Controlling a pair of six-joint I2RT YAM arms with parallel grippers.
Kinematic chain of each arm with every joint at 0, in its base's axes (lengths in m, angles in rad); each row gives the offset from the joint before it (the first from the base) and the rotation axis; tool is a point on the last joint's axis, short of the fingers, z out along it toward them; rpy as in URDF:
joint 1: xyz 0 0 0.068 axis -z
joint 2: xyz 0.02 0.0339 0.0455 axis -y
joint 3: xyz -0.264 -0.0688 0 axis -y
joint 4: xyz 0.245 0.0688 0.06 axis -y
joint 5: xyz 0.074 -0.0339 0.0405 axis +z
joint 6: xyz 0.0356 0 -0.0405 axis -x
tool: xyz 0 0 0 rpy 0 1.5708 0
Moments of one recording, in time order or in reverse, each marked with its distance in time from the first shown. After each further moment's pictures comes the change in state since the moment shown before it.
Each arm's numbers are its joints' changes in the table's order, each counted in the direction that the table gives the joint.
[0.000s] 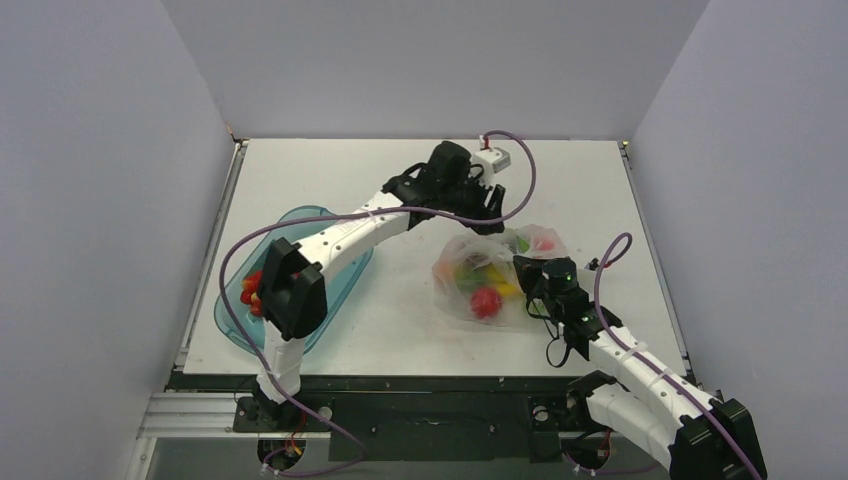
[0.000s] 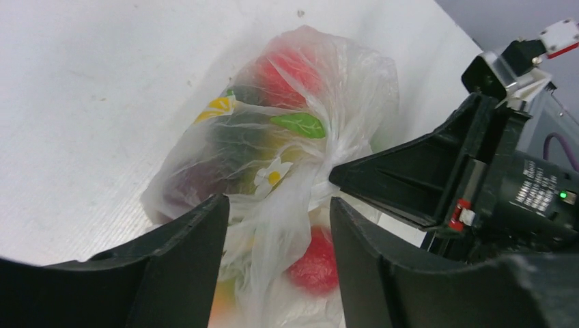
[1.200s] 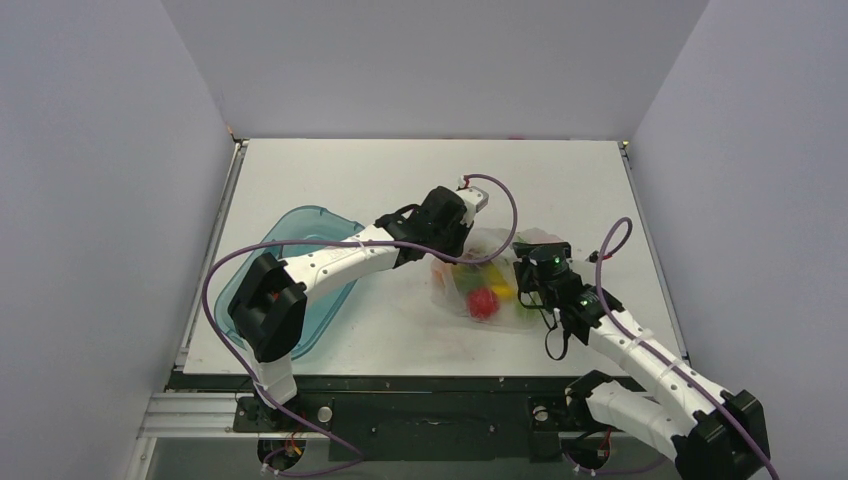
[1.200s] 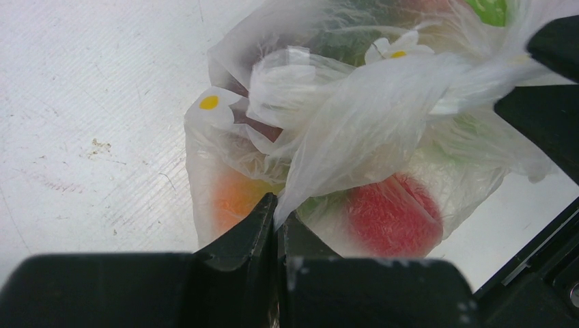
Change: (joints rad) left arm 0.069 0.194 -0.408 0.064 0.388 0.018; right arm -0.101 -0.017 0.219 -0.330 -0.140 -0.087
